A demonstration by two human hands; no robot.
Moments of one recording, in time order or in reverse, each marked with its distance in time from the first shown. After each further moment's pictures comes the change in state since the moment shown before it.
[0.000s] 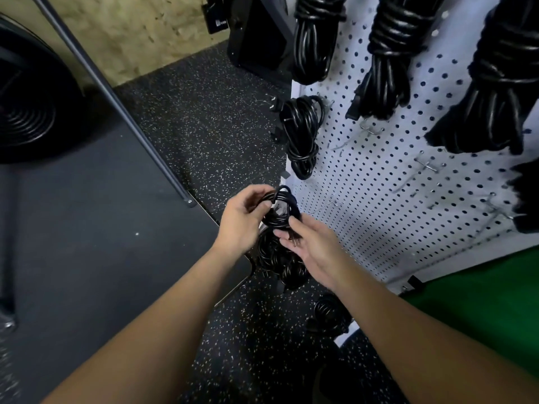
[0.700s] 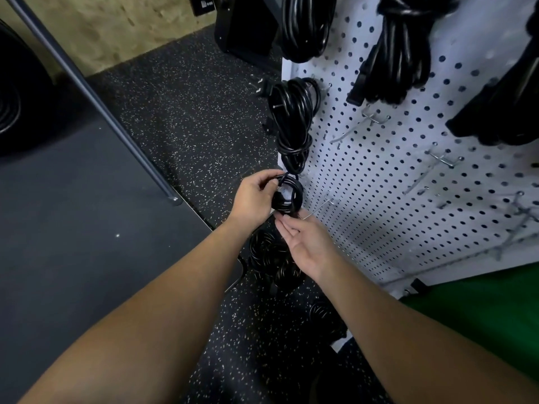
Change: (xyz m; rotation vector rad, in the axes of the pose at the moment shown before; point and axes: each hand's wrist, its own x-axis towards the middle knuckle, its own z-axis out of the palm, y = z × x) left_hand 0.071 -0.021 0.047 0.111 -0.003 -0.056; right_hand 0.055 0.025 -0.015 0.500 0.072 0.037
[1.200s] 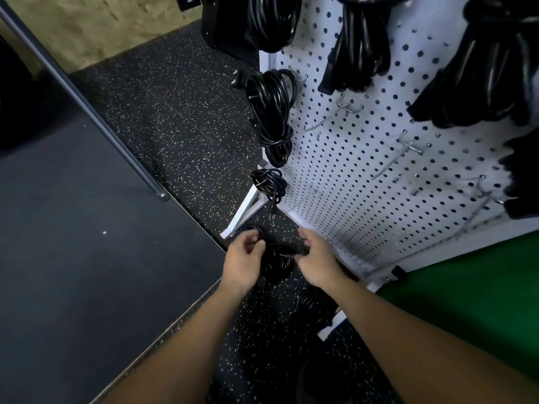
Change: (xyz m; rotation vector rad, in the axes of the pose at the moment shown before) left_hand -0.118 -0.081 0.032 0.024 0.029 -0.363; right_hand -0.030 -0.002 -0.087 -1.353 0.194 -0.070
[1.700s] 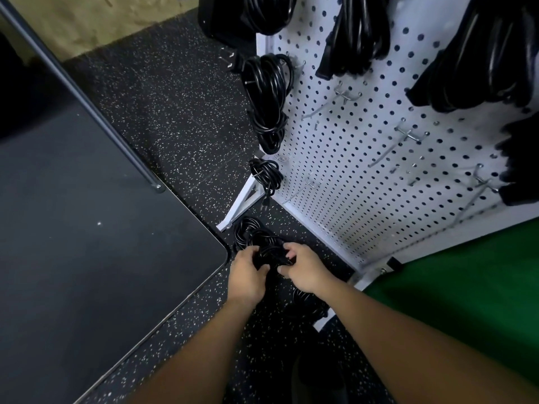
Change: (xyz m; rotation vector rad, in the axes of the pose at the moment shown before) left_hand -0.022 -0.053 0.031 0.351 0.009 -0.005; right_hand -0.010 0.019 0.020 -0.144 -0.179 0.070
